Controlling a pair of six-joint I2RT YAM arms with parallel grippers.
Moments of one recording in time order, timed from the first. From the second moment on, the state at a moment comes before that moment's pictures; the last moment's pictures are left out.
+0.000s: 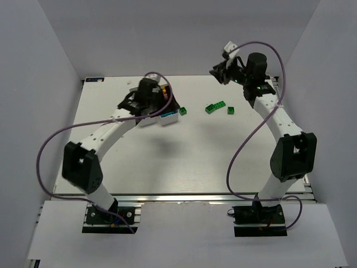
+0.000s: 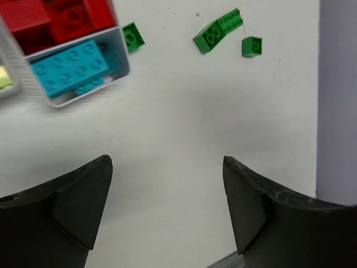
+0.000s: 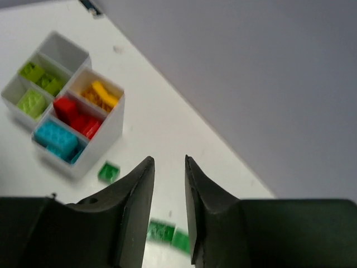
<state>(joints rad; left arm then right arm) -0.46 1.56 1.36 -0.39 0.11 -0.64 0.26 1.75 1.60 0.09 -0.65 -0.32</state>
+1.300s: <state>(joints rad) -0.75 2.54 2.24 -0.61 -0.68 -0.53 -0.08 1.51 1.16 -0.08 -0.75 -0.25</state>
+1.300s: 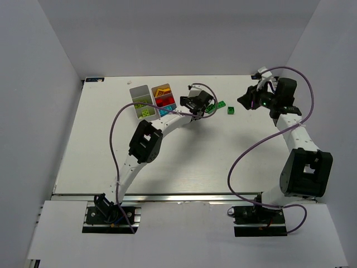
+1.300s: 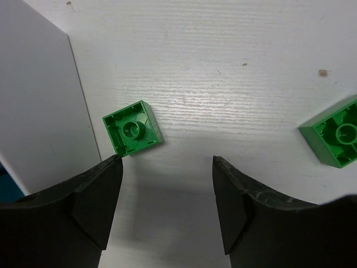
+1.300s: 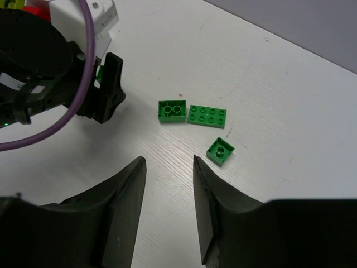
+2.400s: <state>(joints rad) -0.69 1.09 1.14 -0.51 -0.65 -0.76 0.45 2.34 1.88 -0.37 -0.56 -0.48</state>
